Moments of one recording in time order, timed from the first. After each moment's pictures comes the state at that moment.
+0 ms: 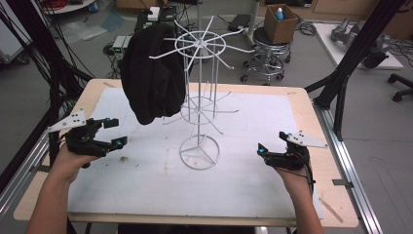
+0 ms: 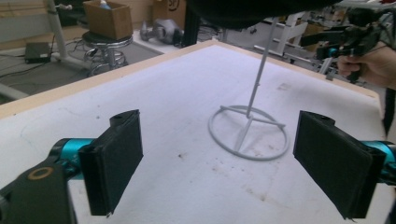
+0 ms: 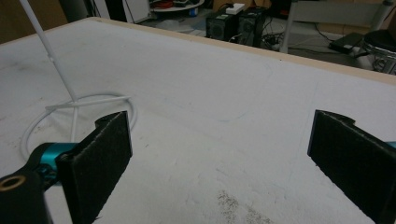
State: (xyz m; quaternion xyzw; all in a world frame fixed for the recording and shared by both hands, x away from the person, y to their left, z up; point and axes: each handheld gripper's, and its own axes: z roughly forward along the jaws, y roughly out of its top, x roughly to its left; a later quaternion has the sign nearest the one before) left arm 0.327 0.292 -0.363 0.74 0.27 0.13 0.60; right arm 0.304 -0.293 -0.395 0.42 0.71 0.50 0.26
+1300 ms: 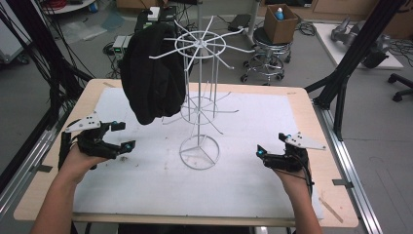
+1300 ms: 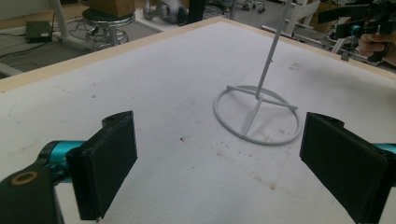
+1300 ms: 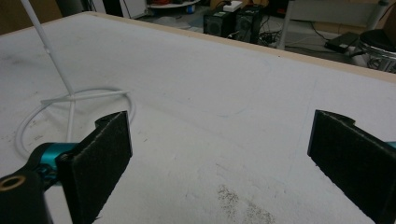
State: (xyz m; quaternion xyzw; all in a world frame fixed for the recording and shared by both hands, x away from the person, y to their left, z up) left arm 0.332 0.276 -0.375 0.76 0.28 0.13 0.57; right arm 0.300 -0.290 -0.398 0.42 0.72 0.49 0.27
